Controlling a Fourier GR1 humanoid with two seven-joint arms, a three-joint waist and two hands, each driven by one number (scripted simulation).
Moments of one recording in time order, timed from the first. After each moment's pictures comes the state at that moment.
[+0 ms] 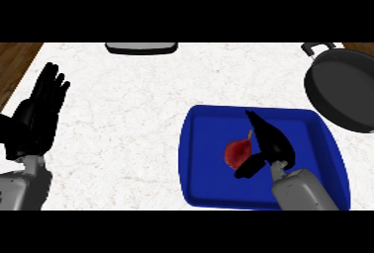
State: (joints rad) left arm -0.21 0.28 0.06 -1.65 0.14 0.19 0.25; right arm -0.26 -0.19 0.34 -1.44 0.60 0.14 0.70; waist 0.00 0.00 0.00
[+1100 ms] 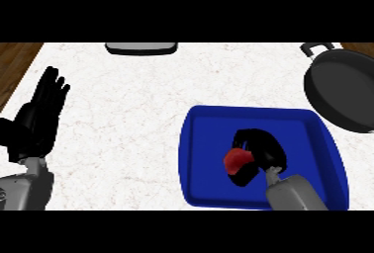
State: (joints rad) left arm -0.20 0.23 0.11 -1.63 0.10 0.13 0.22; right arm -0.23 -0.15 0.34 -1.35 0.77 0.16 0.43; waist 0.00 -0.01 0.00
